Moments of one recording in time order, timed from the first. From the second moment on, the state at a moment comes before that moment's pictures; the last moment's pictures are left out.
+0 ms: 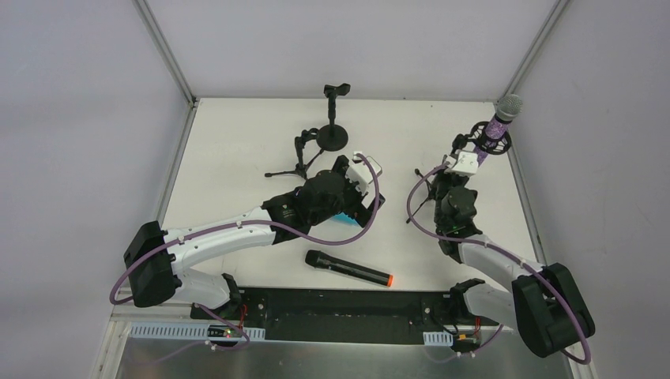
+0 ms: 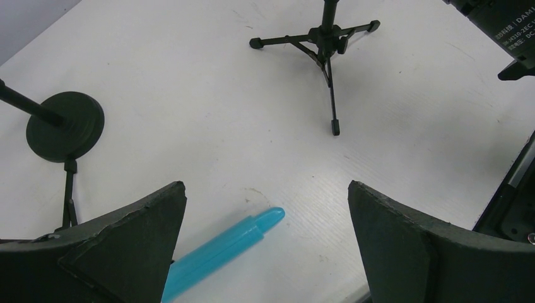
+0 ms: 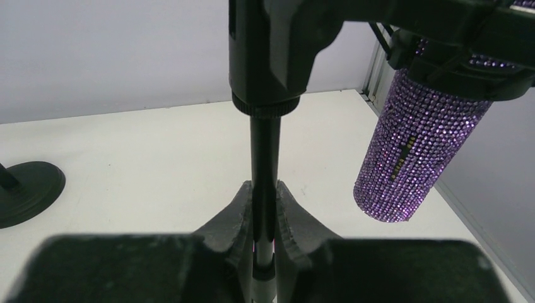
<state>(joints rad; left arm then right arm) -1.07 1.33 1.01 0.00 -0.22 0.00 0.40 1.12 0.34 0.91 0.58 -0.08</state>
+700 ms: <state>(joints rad) -1.07 1.33 1.01 0.00 -0.23 0.00 0.39 0.99 0.34 0.72 0.56 0.02</state>
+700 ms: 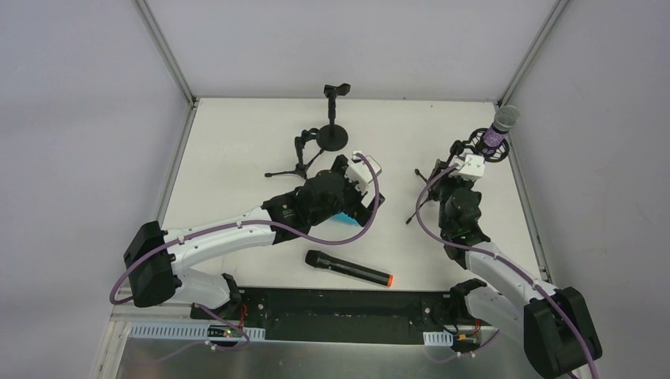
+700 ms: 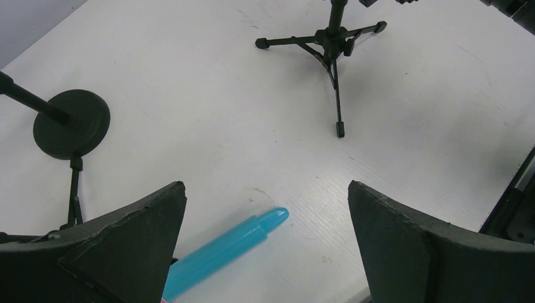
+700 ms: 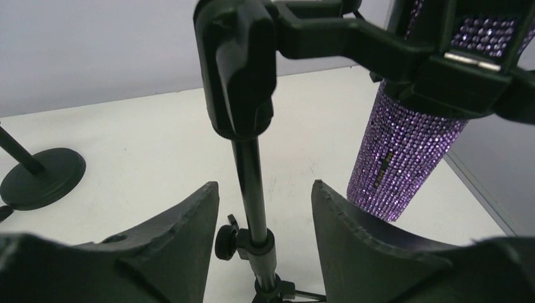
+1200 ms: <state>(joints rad) -1.07 1.33 1.01 0.00 -0.24 0.01 0.39 0.83 0.33 0.48 0.51 0.19</state>
